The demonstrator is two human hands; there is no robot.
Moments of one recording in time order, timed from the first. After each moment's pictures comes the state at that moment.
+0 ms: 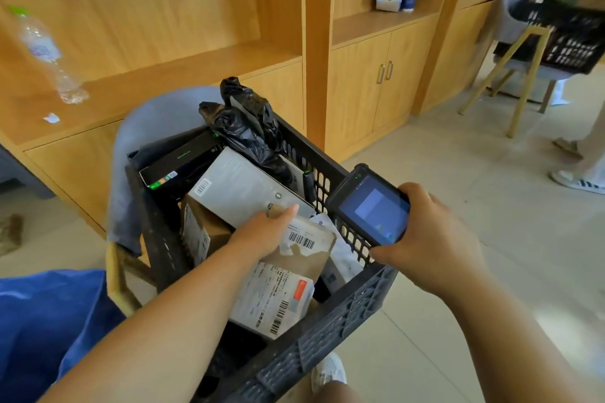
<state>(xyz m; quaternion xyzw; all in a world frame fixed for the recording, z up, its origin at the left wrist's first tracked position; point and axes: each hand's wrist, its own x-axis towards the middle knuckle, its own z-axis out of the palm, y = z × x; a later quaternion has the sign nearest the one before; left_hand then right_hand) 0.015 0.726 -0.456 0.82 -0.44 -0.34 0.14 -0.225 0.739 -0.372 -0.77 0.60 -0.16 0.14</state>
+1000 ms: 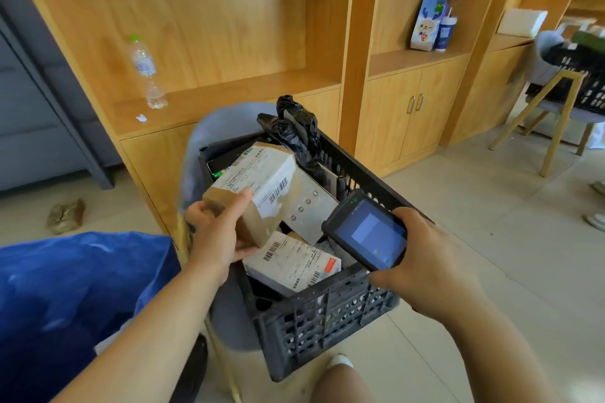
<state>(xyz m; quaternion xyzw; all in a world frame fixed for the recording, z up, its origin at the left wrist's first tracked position) 0.050 0.881 -0.393 0.62 -0.16 -0.36 0.67 -0.217 0.828 -0.357 -0.82 0.53 -0.17 0.15</state>
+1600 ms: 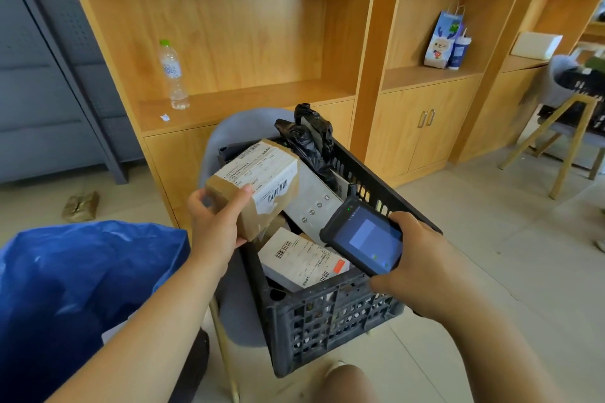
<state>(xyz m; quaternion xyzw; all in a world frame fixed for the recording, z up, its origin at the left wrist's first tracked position) 0.061 0.906 -0.381 0.61 -0.18 -0.28 0.72 -0.205 0.846 -0.339 -0.84 0.50 -0.13 0.15</state>
